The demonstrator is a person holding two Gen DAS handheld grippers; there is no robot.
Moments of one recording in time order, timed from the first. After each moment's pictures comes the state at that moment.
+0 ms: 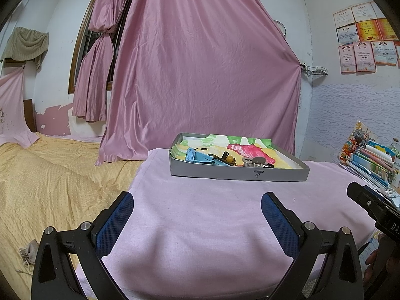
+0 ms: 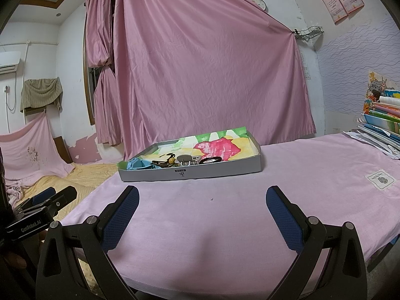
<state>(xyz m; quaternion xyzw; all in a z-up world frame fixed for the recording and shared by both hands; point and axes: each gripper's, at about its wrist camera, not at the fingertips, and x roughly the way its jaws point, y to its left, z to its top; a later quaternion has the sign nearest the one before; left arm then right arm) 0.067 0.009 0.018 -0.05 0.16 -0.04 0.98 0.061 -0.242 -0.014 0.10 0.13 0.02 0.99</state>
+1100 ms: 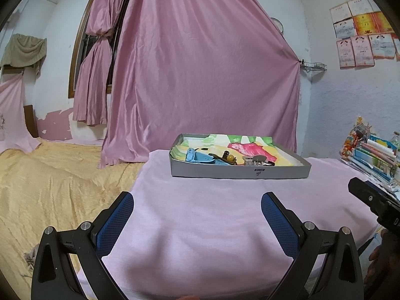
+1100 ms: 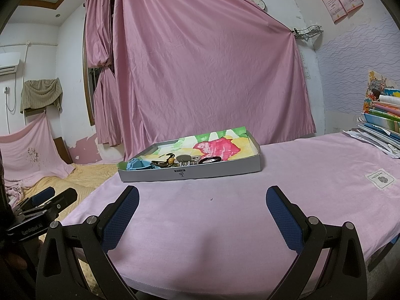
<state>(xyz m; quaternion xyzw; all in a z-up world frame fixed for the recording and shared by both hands) 0.064 0.002 0.021 -0.03 0.16 -0.04 0.99 0.061 -0.242 -0.014 0.10 0.13 0.02 0.99</state>
